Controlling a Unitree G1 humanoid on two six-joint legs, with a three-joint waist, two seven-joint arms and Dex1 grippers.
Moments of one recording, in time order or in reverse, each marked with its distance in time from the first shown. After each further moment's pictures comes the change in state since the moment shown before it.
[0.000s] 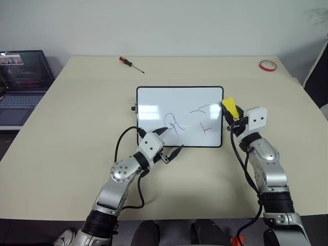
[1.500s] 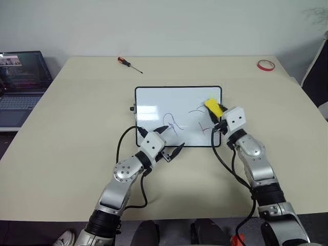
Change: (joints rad) left arm -0.004 -0.026 -0.007 0.000 0.023 -0.001 0.037; right arm -0.099 -0.020 0.121 0.140 -0.194 -0.150 -0.051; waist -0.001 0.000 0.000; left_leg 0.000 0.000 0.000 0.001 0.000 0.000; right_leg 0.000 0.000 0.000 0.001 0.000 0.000
